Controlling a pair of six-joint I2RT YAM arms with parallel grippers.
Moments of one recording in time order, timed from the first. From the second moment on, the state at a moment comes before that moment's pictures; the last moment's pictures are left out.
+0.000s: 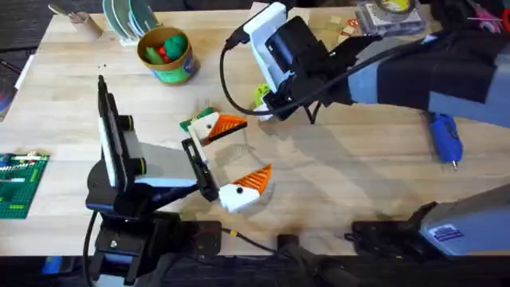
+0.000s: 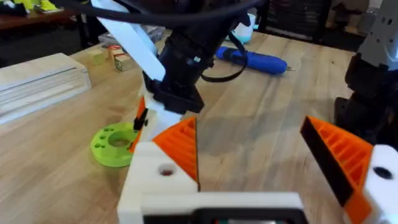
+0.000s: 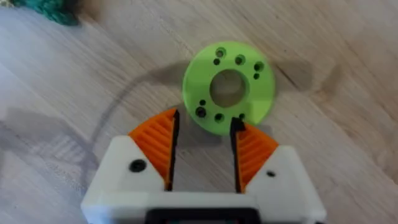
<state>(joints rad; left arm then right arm) -0.10 0.01 0.01 -0.09 1.01 0.00 0.69 1.72 1.10 -0.44 0.03 -0.05</state>
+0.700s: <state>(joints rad) -0.10 0.01 0.01 -0.09 1.01 0.00 0.69 1.77 1.10 -0.37 0.03 -0.06</state>
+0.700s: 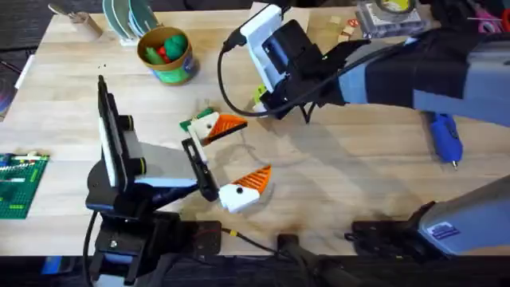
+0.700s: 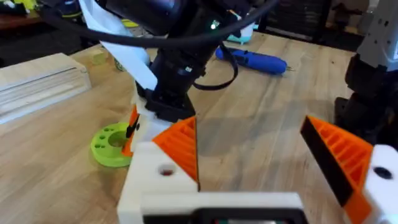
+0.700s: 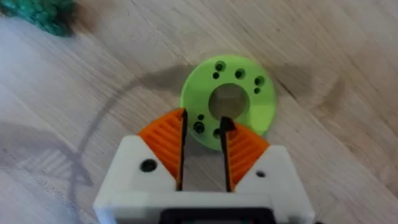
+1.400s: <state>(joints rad) -0.10 0.01 0.01 -0.09 1.01 0.00 0.69 1.77 1.11 -0.37 0.05 -0.09</state>
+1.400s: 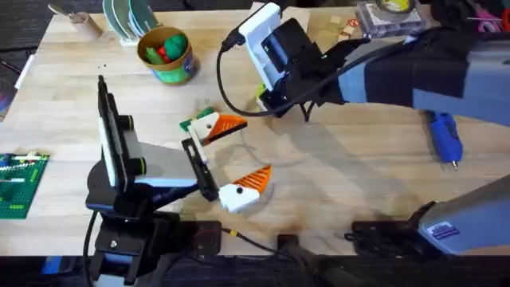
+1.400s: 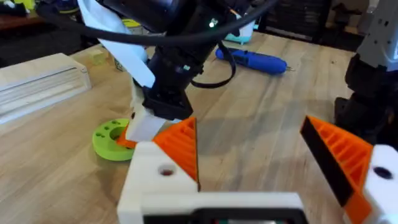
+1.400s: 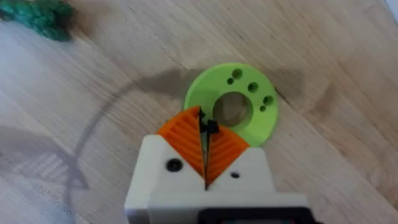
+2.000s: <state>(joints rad) -0.10 0.01 0.01 -0.09 1.01 0.00 0.69 1.77 1.12 -0.37 0.06 -0.11</state>
